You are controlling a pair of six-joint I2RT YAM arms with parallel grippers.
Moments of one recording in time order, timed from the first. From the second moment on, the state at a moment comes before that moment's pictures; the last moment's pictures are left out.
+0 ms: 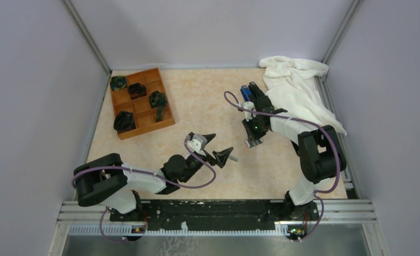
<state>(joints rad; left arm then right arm) -1.17 1.48 0.39 1.28 -0.38 -0.13 0.33 1.65 0.99 -0.46 -0.22 -0.25</state>
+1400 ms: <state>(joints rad) -1.17 1.48 0.39 1.27 -0.39 -0.13 0.29 1.65 1.00 -0.53 -0.29 -0.27</state>
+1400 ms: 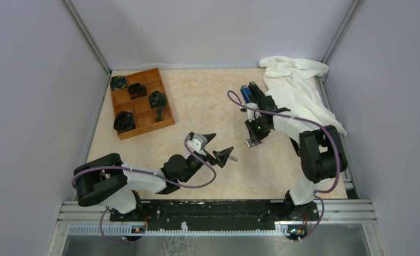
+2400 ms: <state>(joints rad) -1.17 1.48 0.39 1.27 -0.39 -0.13 0.27 1.69 1.02 -0.57 -0.35 -0.28</state>
